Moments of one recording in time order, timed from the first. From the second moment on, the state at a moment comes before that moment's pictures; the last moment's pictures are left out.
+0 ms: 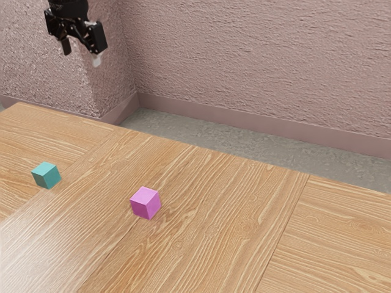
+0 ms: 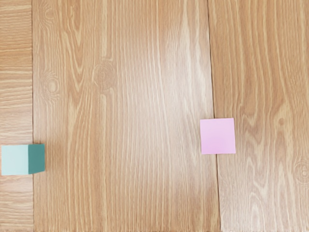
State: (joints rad) arm -0.23 0.00 0.22 -1.29 0.17 1.38 0.07
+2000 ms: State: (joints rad) arm 0.02 0.07 0.64 -2.04 0.31 2.15 0.43
